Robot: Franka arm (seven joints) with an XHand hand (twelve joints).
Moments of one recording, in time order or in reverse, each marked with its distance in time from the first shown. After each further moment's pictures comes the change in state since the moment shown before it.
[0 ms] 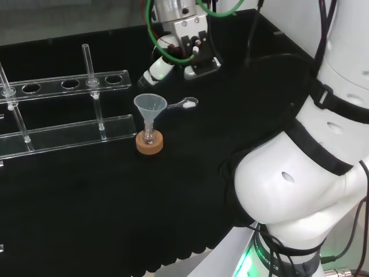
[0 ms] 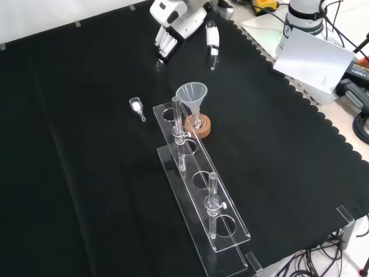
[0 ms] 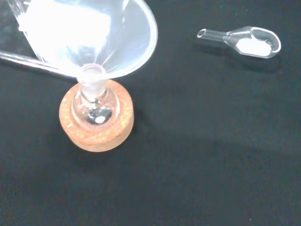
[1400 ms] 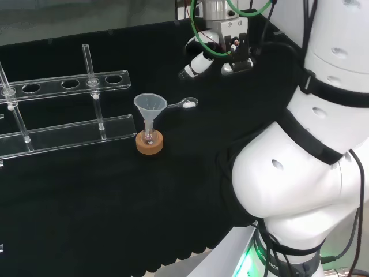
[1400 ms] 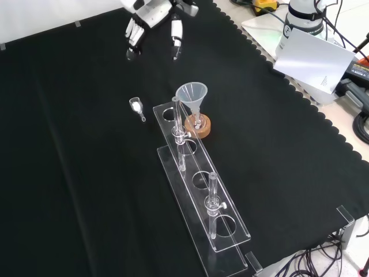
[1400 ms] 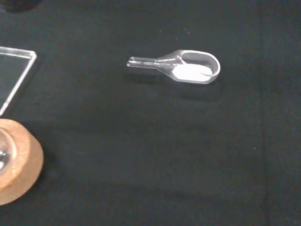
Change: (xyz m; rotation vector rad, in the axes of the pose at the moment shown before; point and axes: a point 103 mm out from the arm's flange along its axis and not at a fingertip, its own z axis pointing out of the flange) arm -0.112 0.058 0.028 -0.095 0.105 -0.036
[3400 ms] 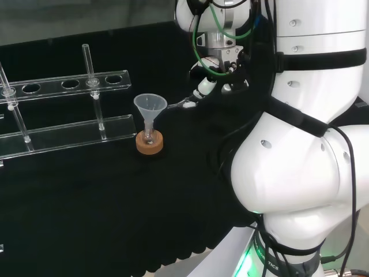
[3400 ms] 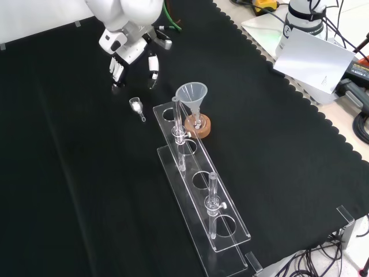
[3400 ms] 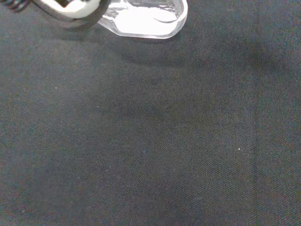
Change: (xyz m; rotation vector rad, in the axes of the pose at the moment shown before) arm -0.053 0.095 0.086 0.060 0.026 -0.028
